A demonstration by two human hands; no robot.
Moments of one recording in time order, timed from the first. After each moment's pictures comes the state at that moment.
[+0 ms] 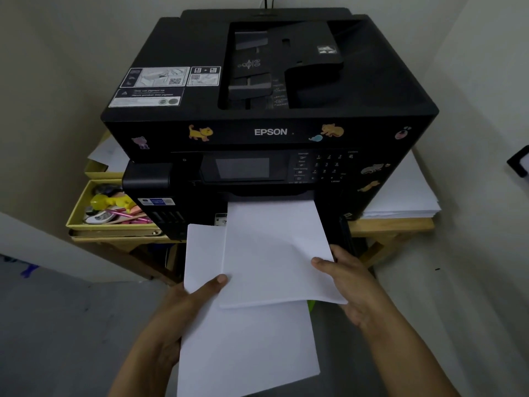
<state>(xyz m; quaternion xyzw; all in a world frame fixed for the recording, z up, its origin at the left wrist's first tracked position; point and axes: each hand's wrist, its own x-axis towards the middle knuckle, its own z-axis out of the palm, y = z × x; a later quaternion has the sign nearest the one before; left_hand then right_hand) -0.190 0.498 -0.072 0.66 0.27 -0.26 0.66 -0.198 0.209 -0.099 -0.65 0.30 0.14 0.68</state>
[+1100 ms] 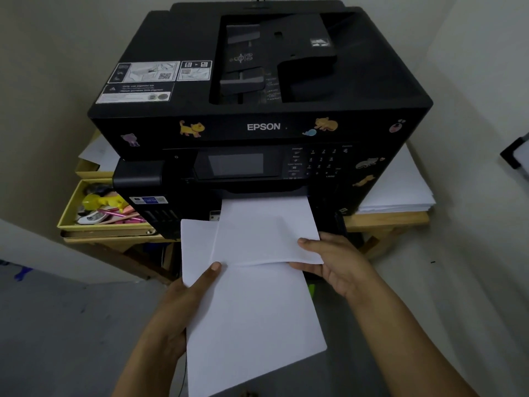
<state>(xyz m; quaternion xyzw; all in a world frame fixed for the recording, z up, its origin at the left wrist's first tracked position) -0.187 0.487 -0.078 0.65 0.29 -0.23 0.66 -0.164 0.212 -0.102 -0.51 0.30 0.15 0.79</state>
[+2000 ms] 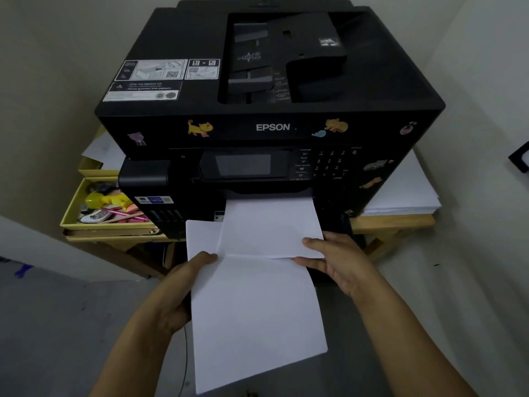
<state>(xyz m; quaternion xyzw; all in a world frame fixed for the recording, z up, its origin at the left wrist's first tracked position) -0.152 0.500 -0.071 0.61 0.31 -0.30 0.66 -0.156 0.213 -0.108 -0.54 0.29 0.14 0.78</state>
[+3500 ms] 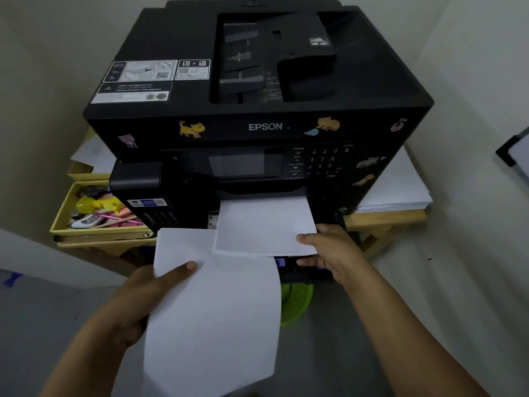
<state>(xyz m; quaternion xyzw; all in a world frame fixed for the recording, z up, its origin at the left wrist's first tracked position) -0.155 0.542 -0.048 0.70 0.20 -0.31 0.61 -0.140 0.212 -0.115 -0.62 0.31 0.15 0.70</state>
